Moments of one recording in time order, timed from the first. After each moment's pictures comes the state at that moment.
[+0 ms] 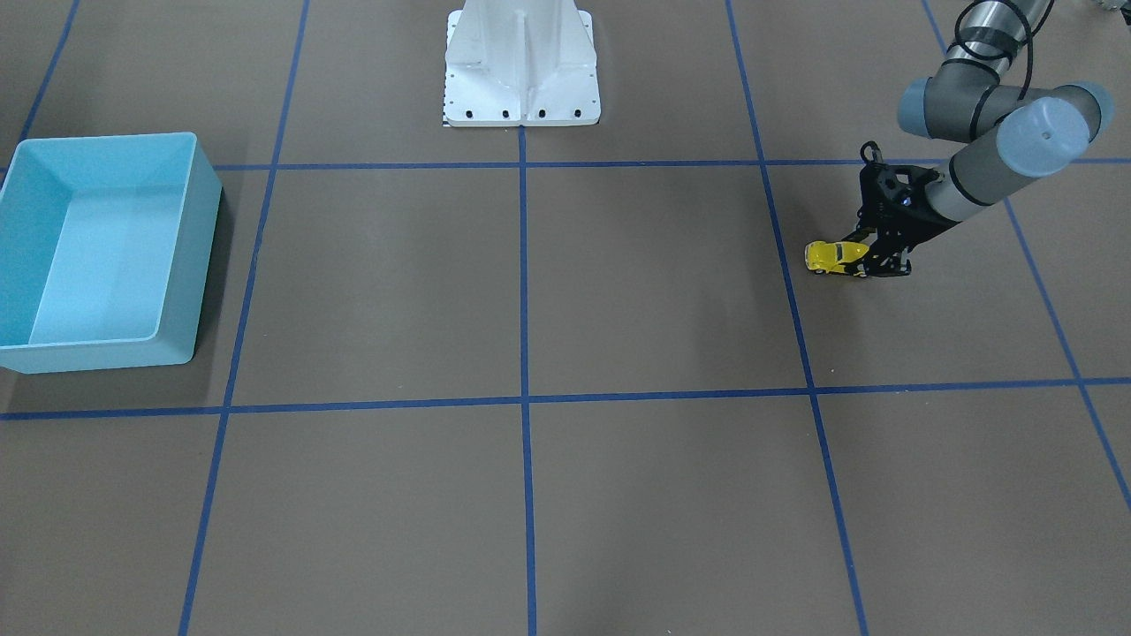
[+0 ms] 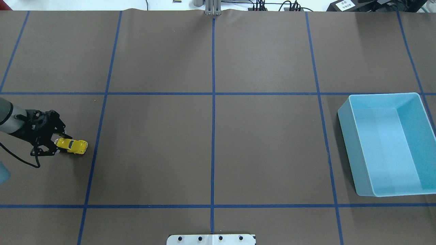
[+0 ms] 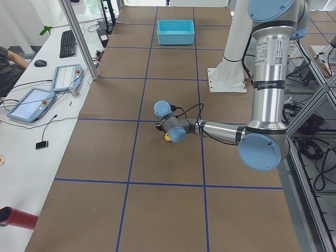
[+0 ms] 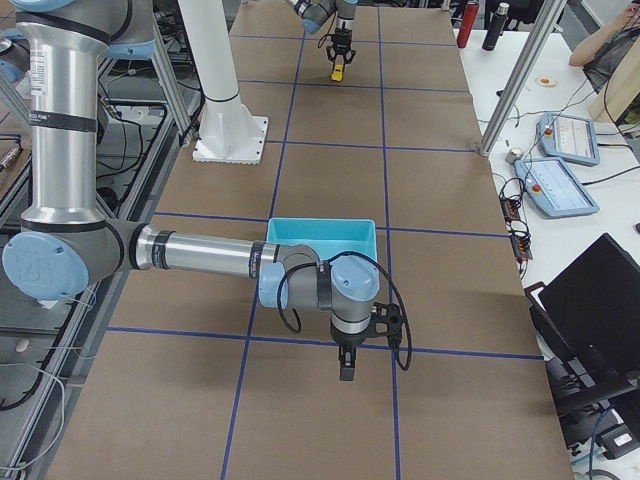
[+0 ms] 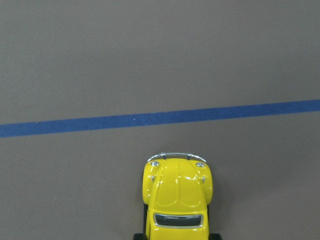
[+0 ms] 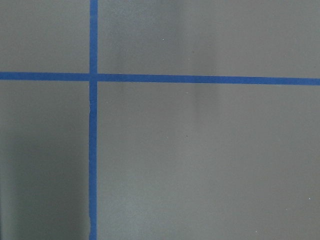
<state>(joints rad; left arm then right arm) -0.85 -1.56 -1.61 -2.31 -2.34 0.66 1.58 -1.66 1.59 -1.48 2.22 0.01</state>
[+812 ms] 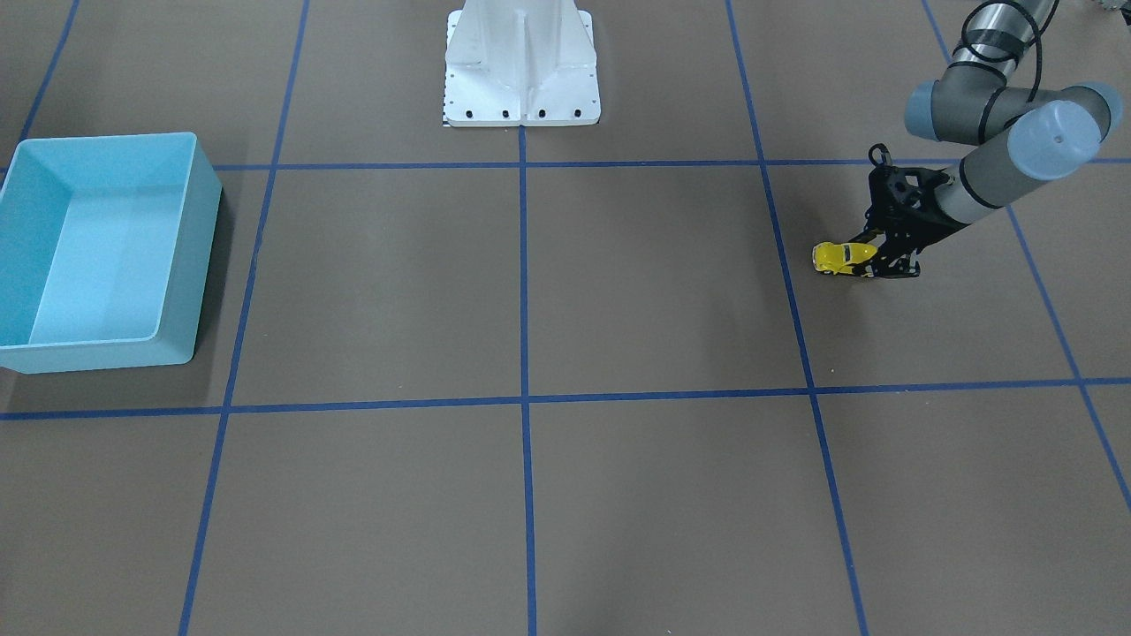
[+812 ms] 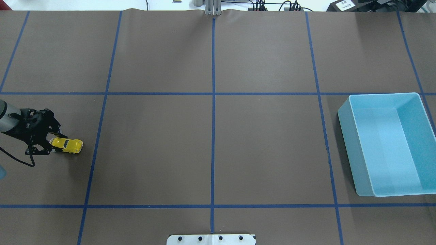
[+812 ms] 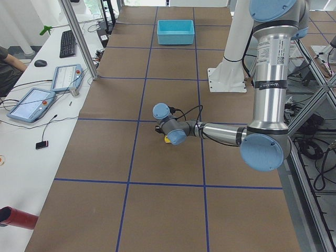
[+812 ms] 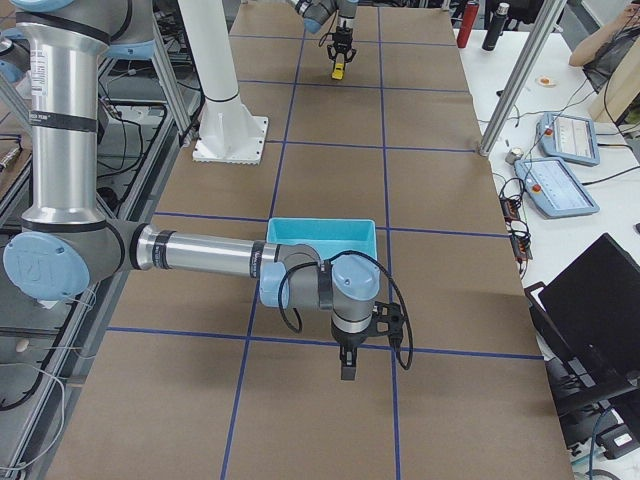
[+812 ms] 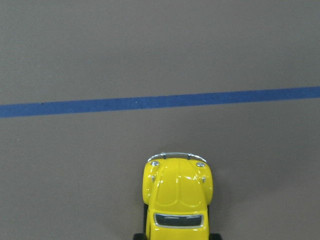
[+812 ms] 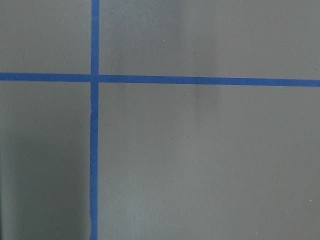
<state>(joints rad) -0.87 -1.56 -1.59 -2.32 -2.35 0.67 1.58 -1.65 1.59 -1.48 2.22 0.01</state>
